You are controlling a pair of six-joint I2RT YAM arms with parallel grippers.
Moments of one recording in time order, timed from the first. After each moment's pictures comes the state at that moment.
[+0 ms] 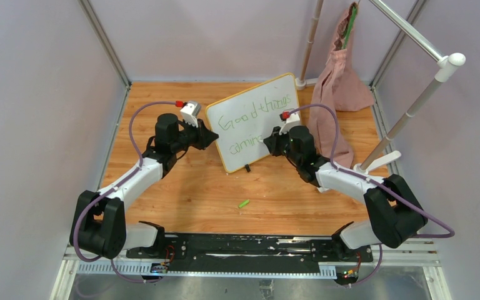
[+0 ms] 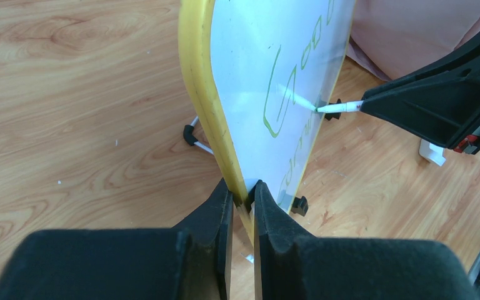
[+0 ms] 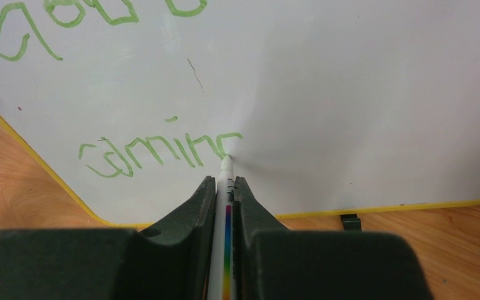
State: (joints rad) left arm -0.27 1.28 0.72 0.23 0.45 -0.21; right arm 0.58 1.40 0.70 0.41 0.01 0.27
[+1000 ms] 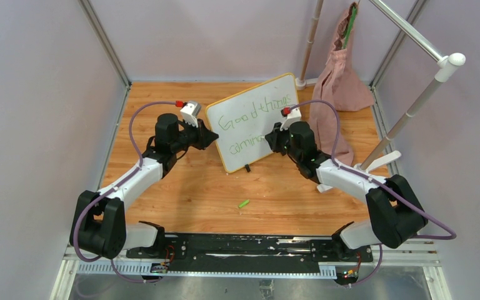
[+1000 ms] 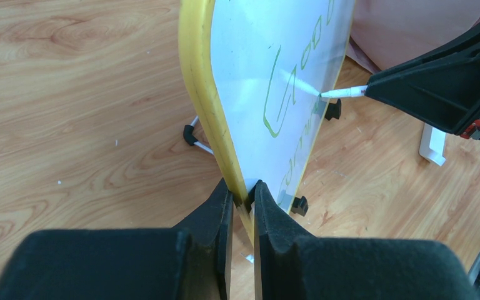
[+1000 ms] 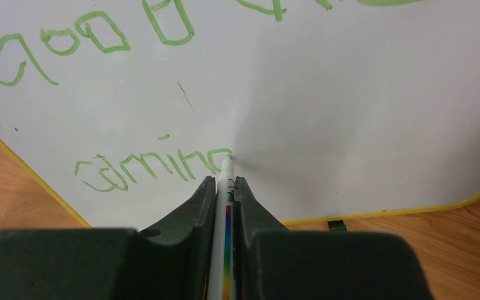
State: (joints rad) left arm -0.27 1.28 0.72 0.23 0.45 -0.21; right arm 0.57 1.40 0.74 0.35 0.04 0.26
